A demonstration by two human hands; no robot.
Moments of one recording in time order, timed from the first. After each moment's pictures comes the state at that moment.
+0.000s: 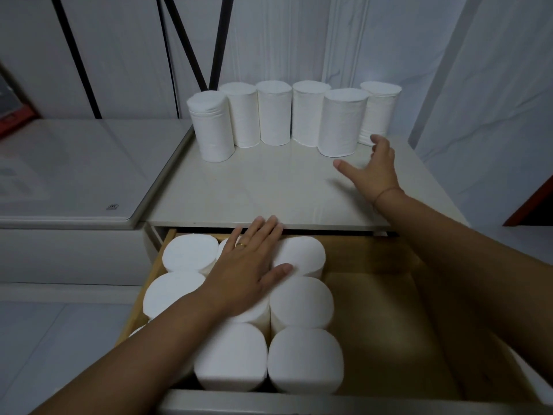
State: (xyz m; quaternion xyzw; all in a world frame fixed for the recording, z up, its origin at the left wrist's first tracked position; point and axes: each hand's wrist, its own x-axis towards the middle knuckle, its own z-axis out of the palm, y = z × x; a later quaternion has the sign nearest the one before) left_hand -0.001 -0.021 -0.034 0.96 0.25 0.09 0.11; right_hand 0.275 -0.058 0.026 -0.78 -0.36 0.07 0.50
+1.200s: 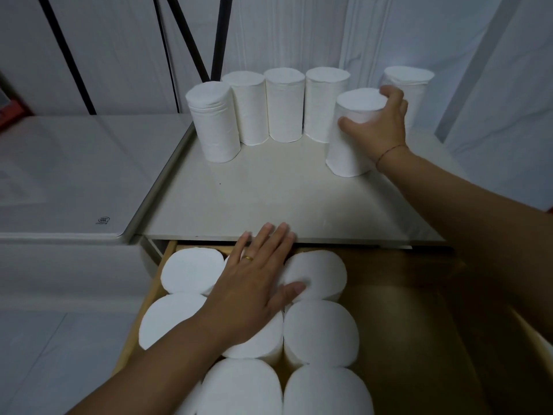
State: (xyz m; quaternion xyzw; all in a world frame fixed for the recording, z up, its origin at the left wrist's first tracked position) left_hand -0.002 -0.008 -0.034 0.96 0.23 0.09 0.10; right_hand 0.315 0.031 0.046 -0.77 -0.36 -0.02 0.53
